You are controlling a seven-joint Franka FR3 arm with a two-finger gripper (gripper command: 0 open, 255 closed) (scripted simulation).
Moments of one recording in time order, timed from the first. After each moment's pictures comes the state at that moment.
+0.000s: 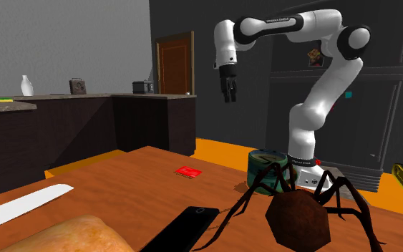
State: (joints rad) arm 0.06 -0.56 0.17 -2.26 0.16 1.56 0.32
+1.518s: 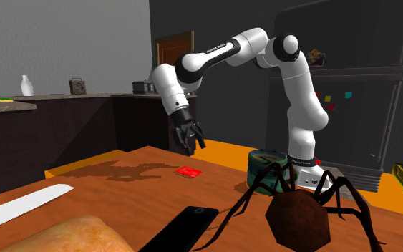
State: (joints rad) arm 0.21 0.32 0.40 -1.78 0.27 1.71 0.75
